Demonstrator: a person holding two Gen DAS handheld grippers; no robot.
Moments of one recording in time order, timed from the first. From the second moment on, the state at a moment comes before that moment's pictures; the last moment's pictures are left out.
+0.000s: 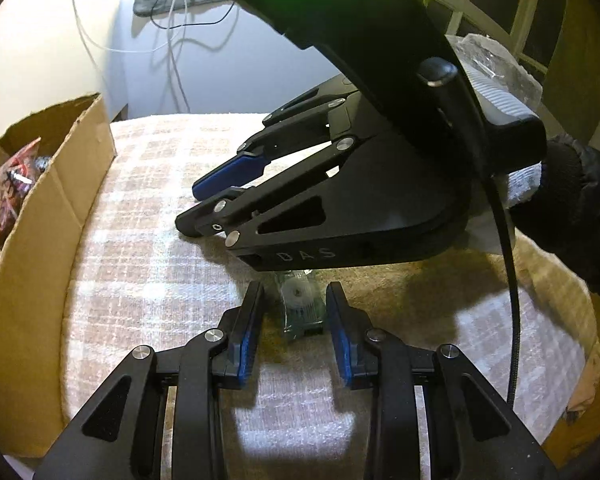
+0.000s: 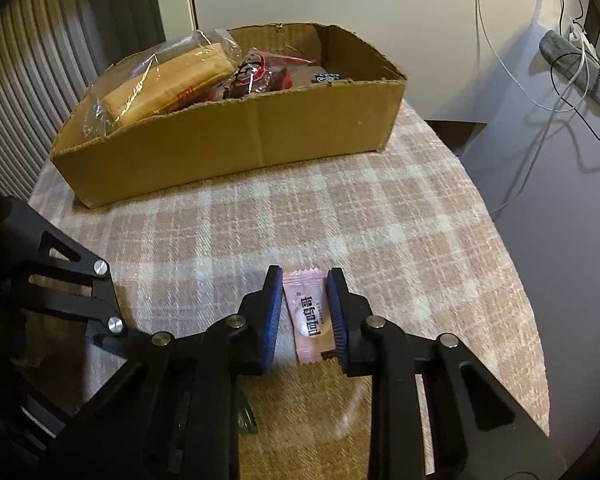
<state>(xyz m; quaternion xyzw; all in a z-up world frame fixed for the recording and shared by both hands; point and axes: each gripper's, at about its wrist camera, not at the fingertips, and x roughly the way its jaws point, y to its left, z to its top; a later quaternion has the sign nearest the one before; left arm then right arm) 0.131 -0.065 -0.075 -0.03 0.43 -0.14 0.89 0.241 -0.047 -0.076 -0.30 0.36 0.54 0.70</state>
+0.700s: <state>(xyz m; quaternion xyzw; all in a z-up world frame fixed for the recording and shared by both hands) 0.136 -0.087 -0.070 0.02 0.42 -0.13 0.90 0.248 -0.127 -0.077 -0.24 0.39 0.46 0.77</state>
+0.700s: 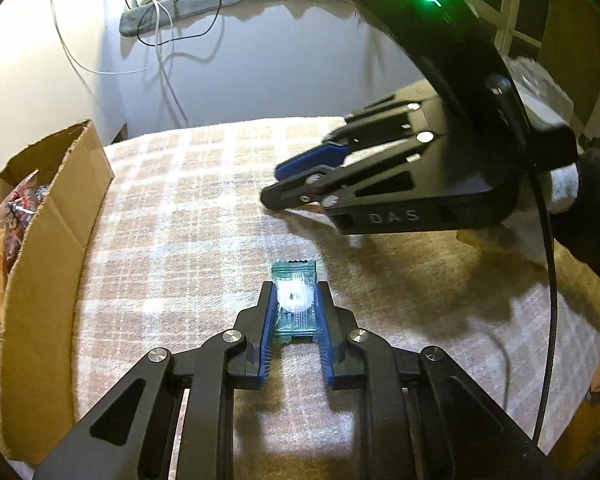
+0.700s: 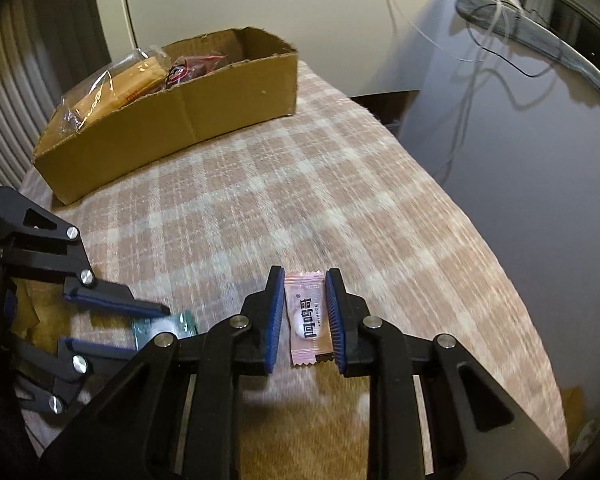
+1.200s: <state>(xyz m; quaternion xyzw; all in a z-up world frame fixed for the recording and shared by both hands) 0.114 -0.070 -0.062 0.01 0.40 -0.14 0.90 0.240 -0.149 -0.076 -0.21 0.41 0.42 0.78</state>
